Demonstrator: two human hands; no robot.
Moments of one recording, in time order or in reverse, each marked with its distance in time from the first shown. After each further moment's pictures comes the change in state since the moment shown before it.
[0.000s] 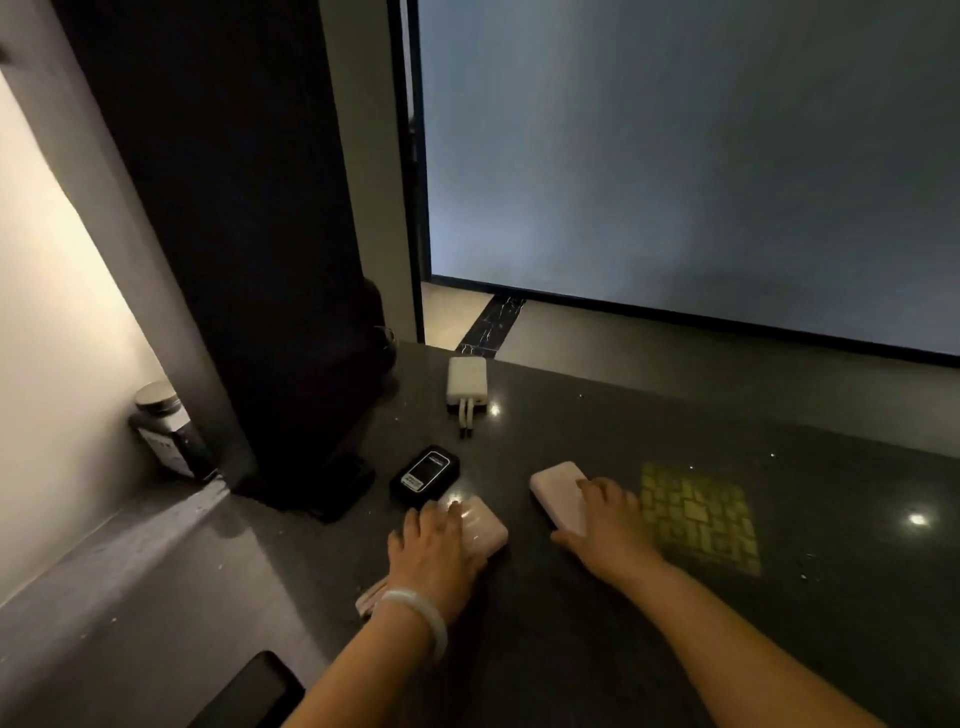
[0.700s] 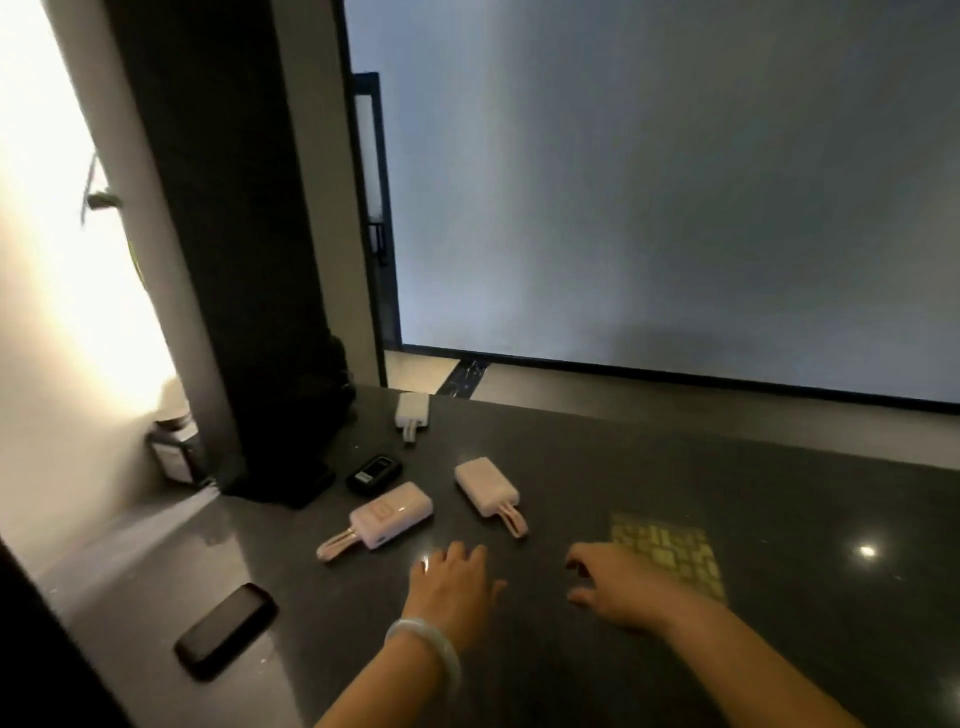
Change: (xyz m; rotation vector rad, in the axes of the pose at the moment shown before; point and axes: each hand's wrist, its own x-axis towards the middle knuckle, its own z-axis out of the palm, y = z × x) left_hand -0.177 0.116 -0.002 0.091 0.002 0.240; right_hand -0.201 0.090 -0.094 -0.042 -0.220 -0.126
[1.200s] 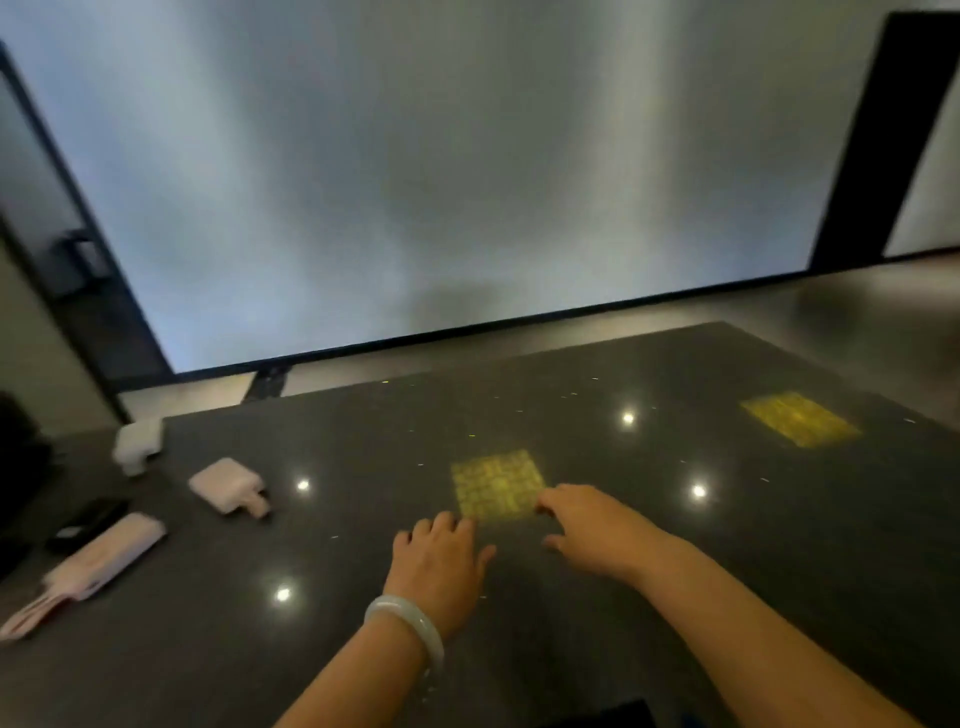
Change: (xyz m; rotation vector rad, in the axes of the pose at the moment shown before) left_hand -0.091 0.269 0.060 0.163 0.088 0.491; right_hand -0.256 0.189 -0.024 0.011 0.271 0.253
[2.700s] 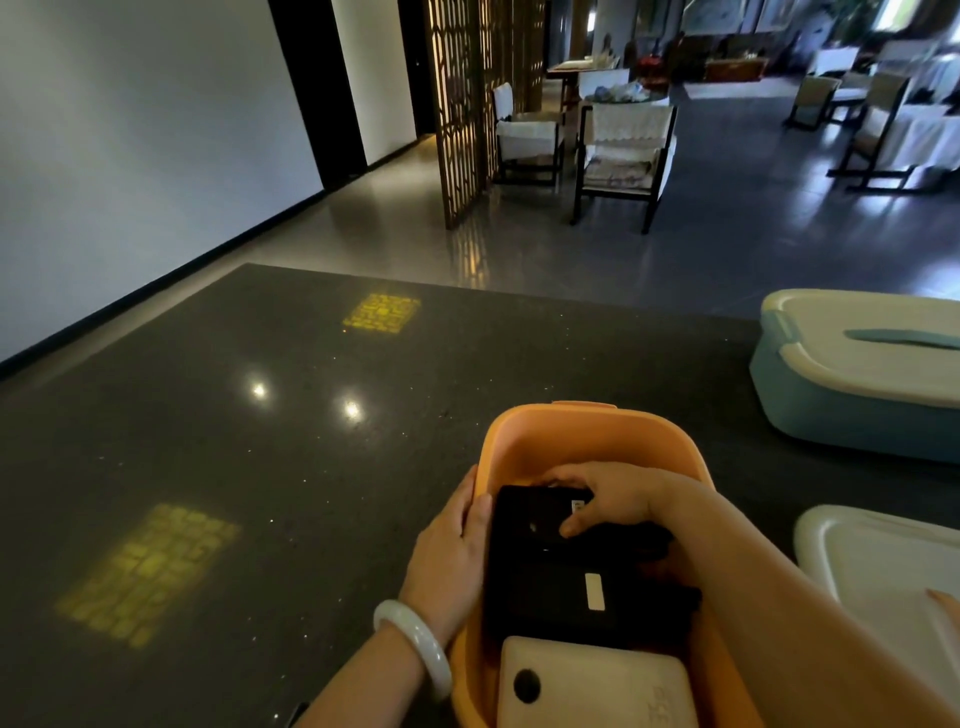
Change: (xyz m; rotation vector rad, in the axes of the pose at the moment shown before) left_hand -0.036 0.303 0.065 -0.882 -0.660 0.700; right_hand -0.334 0.214 0.040 0.739 0.006 0.924
